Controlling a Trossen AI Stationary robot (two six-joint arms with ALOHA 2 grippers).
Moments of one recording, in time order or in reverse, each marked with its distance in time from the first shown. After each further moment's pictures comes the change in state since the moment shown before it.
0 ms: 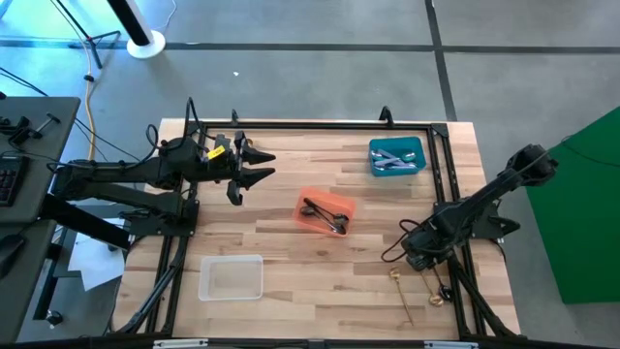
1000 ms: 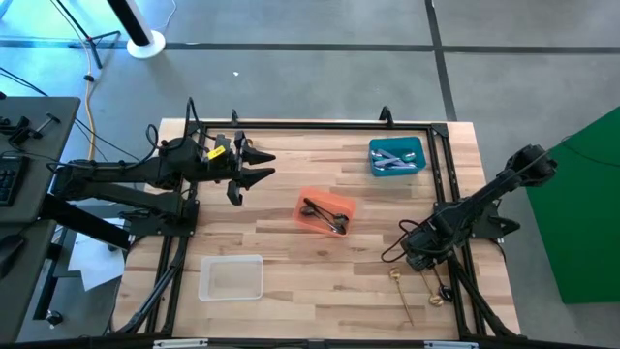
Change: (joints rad) left arm 0.000 0.000 0.000 -0.004 0.000 -0.001; right arm 0.000 0.011 0.001 0.007 0.001 0.016
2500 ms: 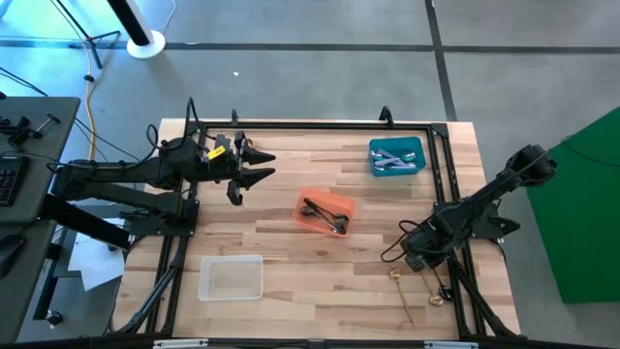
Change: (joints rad) left arm 0.000 0.000 0.000 0.000 0.000 0.001; right arm 0.000 0.000 0.000 0.017 -0.002 0.028
